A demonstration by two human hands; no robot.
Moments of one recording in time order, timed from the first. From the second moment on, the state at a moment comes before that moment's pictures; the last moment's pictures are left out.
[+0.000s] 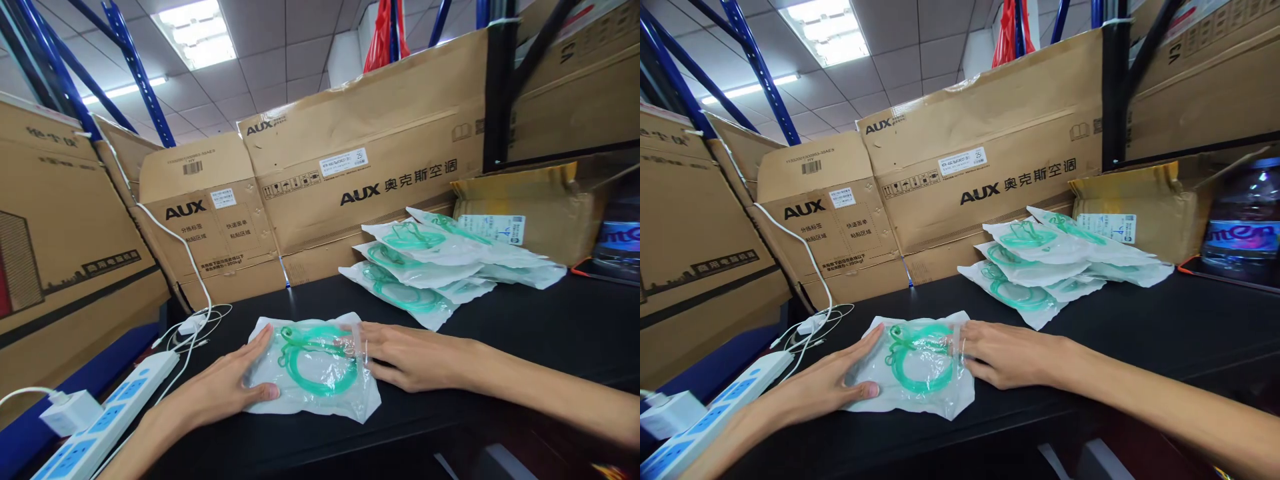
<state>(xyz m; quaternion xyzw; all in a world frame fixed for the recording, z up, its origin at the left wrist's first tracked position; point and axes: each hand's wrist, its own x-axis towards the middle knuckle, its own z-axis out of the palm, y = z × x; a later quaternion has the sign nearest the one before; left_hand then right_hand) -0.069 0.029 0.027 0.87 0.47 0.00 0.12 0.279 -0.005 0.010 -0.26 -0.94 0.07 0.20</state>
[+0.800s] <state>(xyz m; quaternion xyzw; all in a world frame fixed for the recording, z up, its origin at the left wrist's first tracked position) -0.039 0.050 0.021 0.89 0.43 0.01 0.12 0.303 -0.036 0.001 -0.53 -0.82 0.05 0.22</state>
